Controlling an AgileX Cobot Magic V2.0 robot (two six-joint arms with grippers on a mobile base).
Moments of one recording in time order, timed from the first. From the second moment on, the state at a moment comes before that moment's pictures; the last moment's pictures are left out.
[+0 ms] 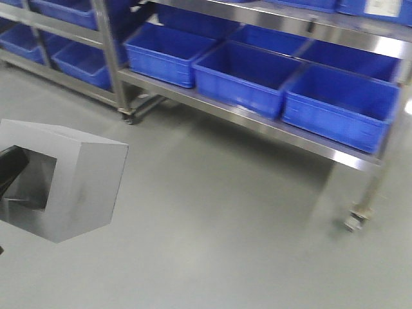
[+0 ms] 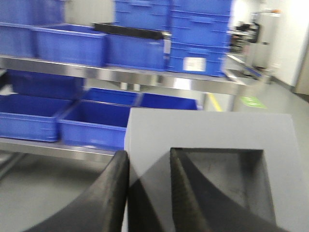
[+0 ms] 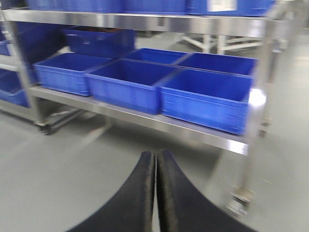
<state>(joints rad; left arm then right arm) -0.46 0.58 -0.50 -0.05 0.04 -0.13 -0.09 -0.02 0.03 0.02 0.22 0.02</state>
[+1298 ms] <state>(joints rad) -0.46 0.58 -0.50 -0.05 0.04 -0.13 -0.09 -0.02 0.03 0.02 0.22 0.02</state>
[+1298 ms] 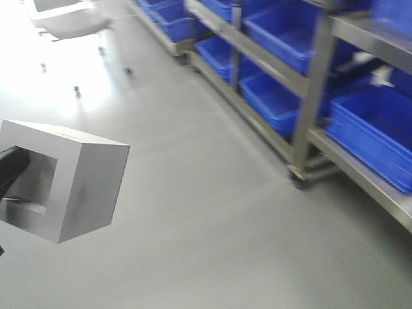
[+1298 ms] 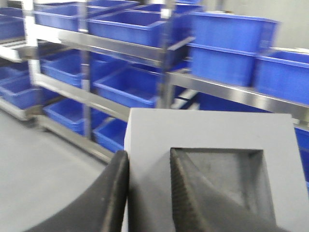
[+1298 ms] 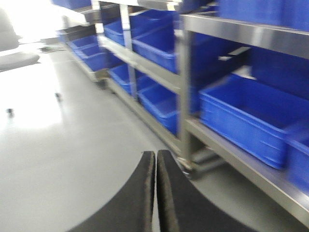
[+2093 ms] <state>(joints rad) -0.46 0.57 -0.50 -0.05 0.04 -0.13 -0.09 -0.02 0.03 0.02 0.22 0.02</state>
